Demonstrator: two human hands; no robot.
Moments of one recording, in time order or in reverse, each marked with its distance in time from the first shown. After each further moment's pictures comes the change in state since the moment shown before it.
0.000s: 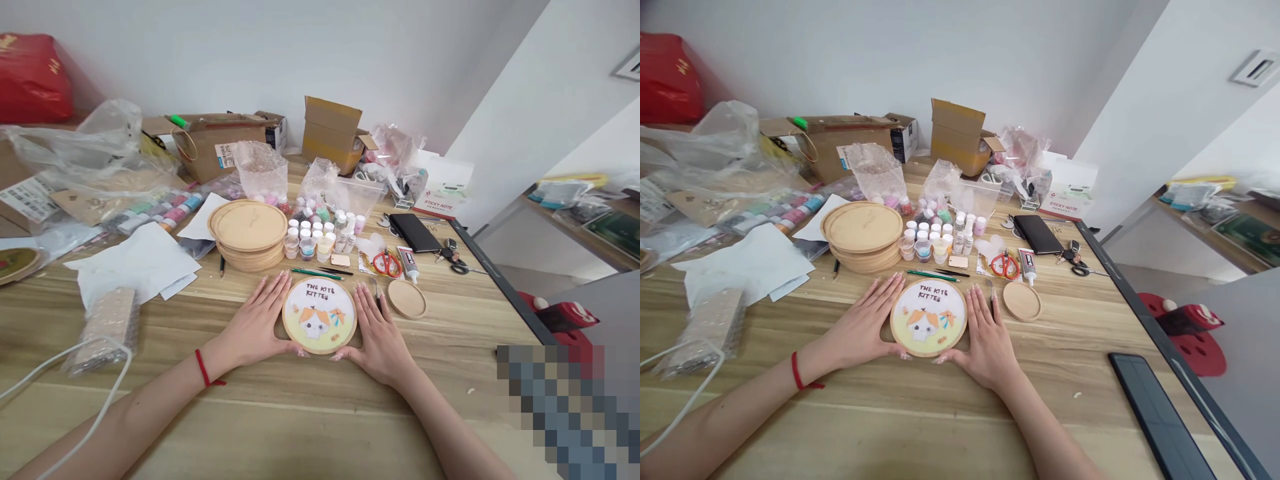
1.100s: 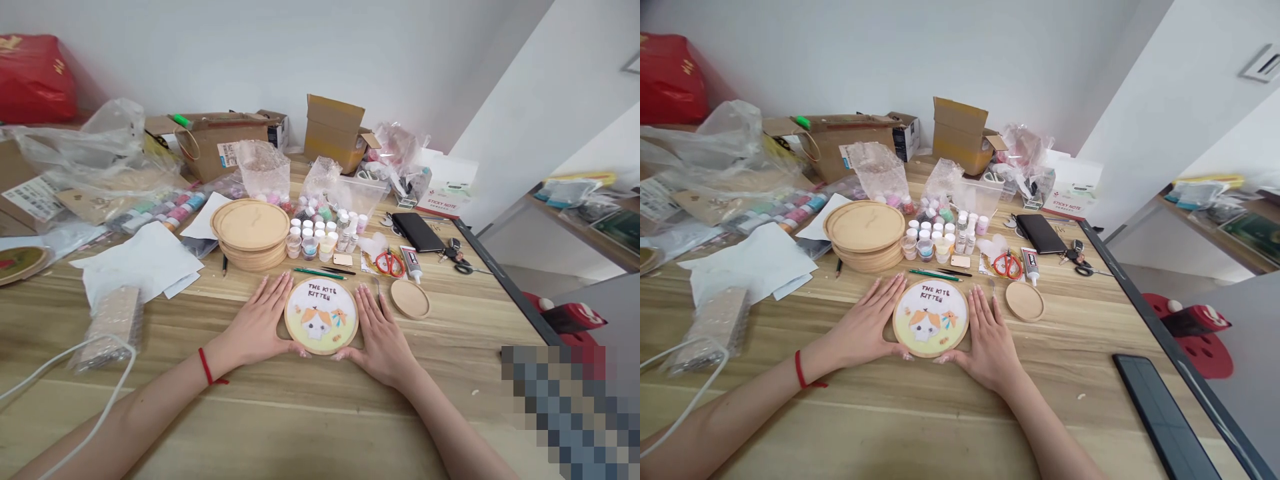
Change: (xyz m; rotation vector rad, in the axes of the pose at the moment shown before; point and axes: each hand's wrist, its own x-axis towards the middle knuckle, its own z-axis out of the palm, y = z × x) left_hand -0.001 -0.001 0.002 -0.009 0.007 0.000; right_hand 0.000 0.000 0.002 -0.011 0.012 -0.032
